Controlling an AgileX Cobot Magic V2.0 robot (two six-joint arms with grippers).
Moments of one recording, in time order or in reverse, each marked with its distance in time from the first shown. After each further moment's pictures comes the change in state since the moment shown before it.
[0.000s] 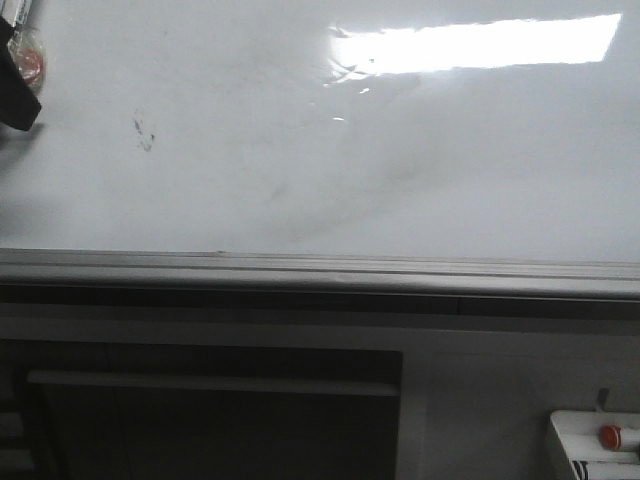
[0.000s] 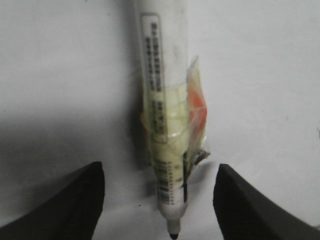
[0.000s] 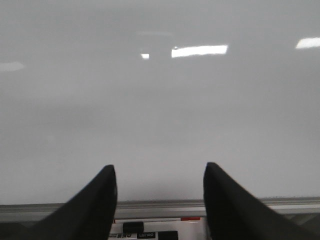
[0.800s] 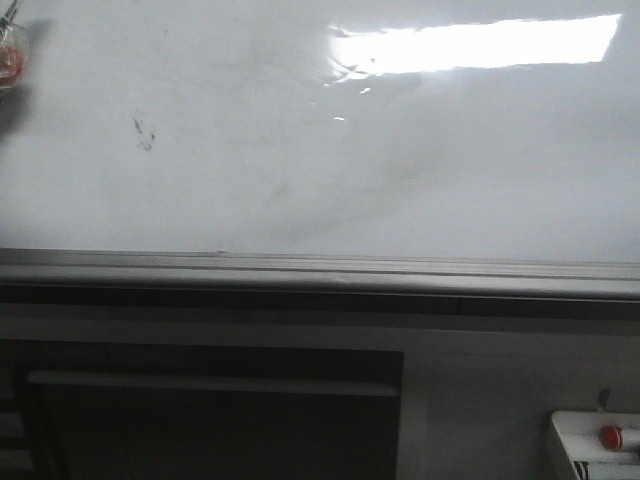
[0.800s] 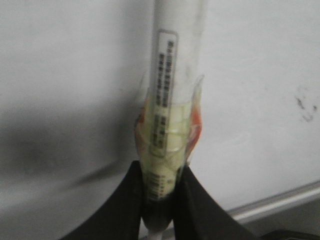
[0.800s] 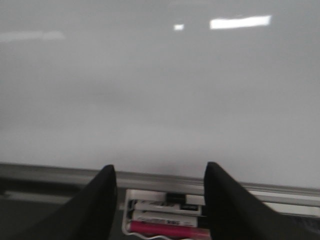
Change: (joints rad) left arm -0.021 -0.055 -0.030 0.006 0.156 0.051; right arm 0.037 0.073 -0.044 0.249 0.085 -0.189
